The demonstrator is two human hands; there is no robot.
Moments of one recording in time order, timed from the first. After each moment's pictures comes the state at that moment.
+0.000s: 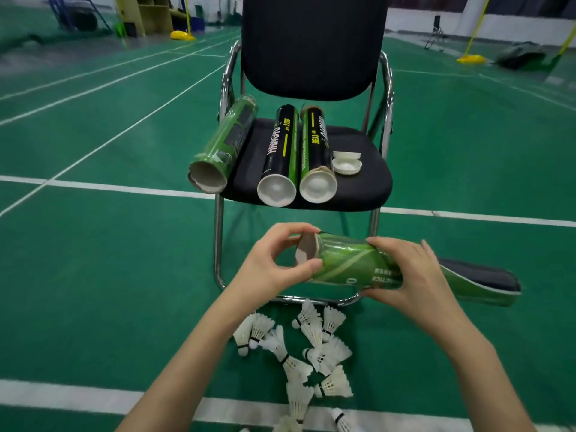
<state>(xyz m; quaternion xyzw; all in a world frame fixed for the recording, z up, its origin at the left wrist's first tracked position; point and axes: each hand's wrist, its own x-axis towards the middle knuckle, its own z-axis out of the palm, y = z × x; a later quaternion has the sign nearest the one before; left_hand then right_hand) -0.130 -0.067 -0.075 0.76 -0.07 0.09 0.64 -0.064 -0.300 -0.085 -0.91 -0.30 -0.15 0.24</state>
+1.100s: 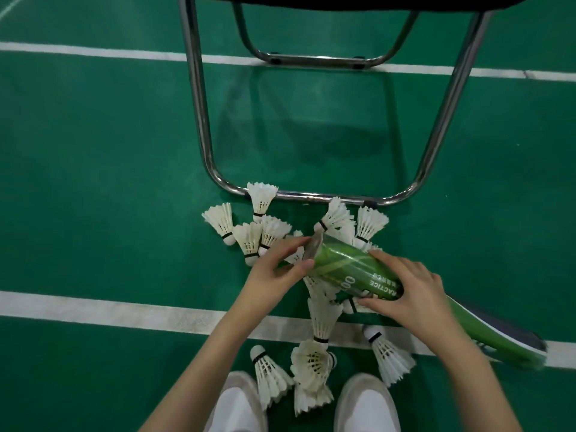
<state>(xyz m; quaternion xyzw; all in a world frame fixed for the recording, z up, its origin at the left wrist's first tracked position) -0.144 -0.066 -0.337 0.73 0.14 -0.06 0.67 -0.088 -0.299 -0.332 -0.95 -0.18 0.14 0.20</state>
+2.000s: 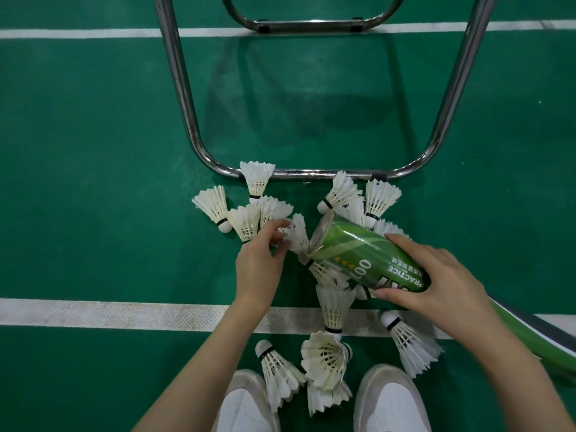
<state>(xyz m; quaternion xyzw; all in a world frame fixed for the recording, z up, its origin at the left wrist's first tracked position) -0.139 -0.058 -0.386 0.87 0.20 0.08 0.44 -0.105 -0.297 -0.332 -0.95 -0.15 0.17 0.23</state>
